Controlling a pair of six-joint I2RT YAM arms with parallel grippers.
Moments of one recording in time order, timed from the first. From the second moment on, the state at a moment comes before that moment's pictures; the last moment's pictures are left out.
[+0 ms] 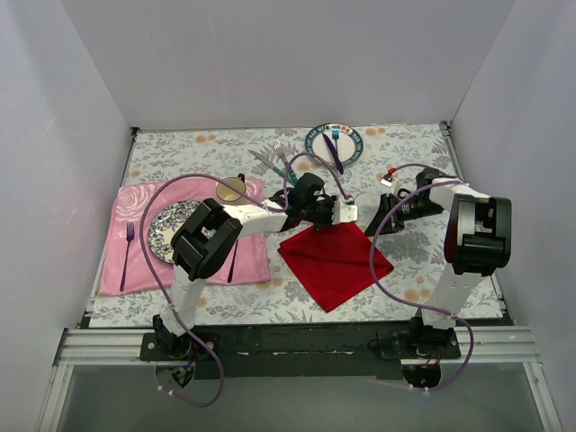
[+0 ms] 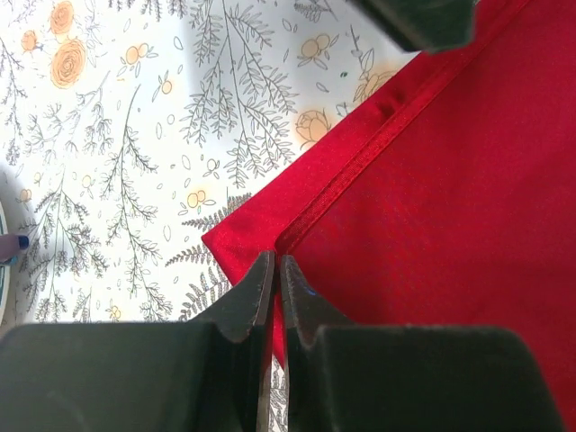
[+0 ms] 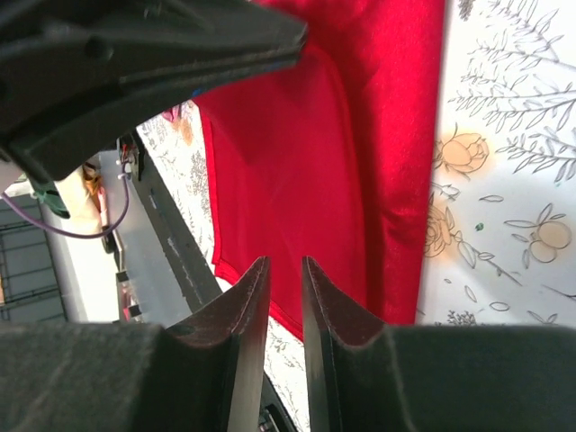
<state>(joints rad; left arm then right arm) -0.80 2.08 1.37 0.10 0.49 0.79 -0.08 1.85 1.15 -0.89 -1.04 -0.40</state>
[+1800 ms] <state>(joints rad) -0.78 2.18 1.46 0.17 0.53 0.84 -0.06 1.91 1.00 -0.74 -0.98 -0.32</state>
